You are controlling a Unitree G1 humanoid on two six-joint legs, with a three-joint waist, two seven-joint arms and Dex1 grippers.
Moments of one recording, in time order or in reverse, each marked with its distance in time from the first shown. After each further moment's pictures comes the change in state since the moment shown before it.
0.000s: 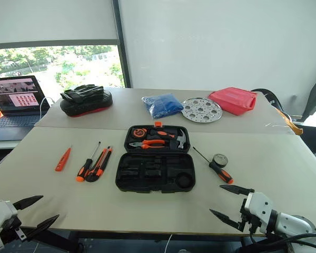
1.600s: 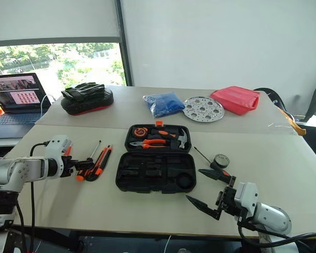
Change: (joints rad) left arm -1.036 0.109 -0.446 0.223 -0.181 1.308 0.574; right arm -0.073 0.168 0.070 -0.224 0.158 0.079 -0.013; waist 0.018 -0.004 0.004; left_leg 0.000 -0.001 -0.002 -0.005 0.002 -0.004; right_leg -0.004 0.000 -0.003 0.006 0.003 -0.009
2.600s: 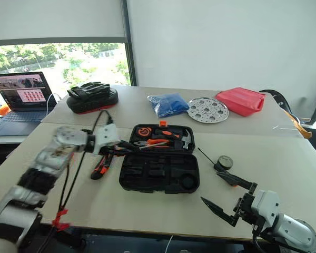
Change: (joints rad) left arm -0.365 -0.202 -0.478 0.342 0.570 -1.247 -0.740; right arm 0.181 -0.047 -0.140 -0.122 0.002 0.028 -0.109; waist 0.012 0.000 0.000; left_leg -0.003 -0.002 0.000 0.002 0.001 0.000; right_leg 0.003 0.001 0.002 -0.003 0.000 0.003
